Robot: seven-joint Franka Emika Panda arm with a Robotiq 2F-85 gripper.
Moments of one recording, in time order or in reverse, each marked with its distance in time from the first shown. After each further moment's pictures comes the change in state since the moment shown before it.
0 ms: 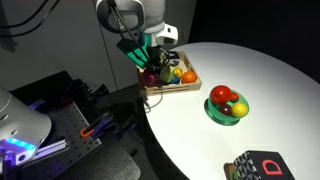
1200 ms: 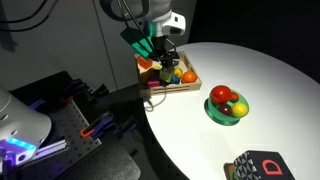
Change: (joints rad) arm -0.102 -0.075 0.077 0.028 0.046 -0.070 -0.014
